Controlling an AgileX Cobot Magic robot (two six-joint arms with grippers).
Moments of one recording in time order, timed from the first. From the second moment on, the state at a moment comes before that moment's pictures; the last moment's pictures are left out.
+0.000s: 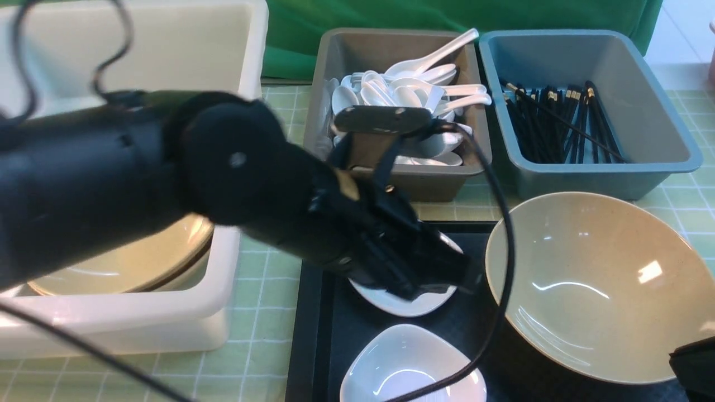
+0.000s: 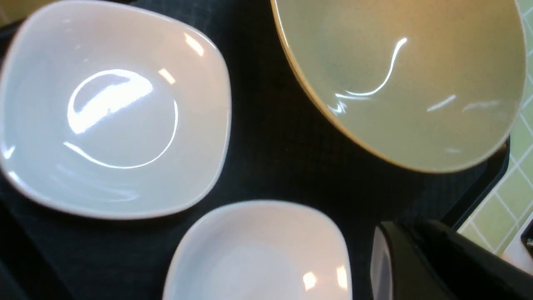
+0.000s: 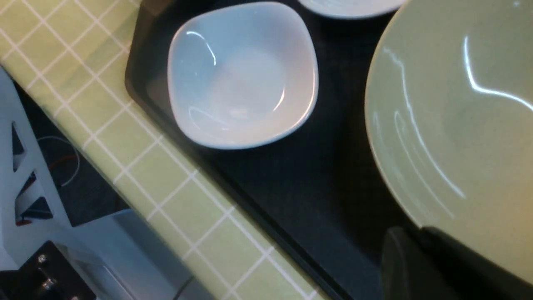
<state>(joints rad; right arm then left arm) 0.21 0.74 -0.76 0.39 0.99 -0.47 -0.77 1.50 -1.15 -0.40 0.69 0.04</state>
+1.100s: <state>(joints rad) 0.21 0.60 -0.76 0.39 1.00 -0.47 -0.77 2.02 -1.58 -0.36 0.76 -0.11</state>
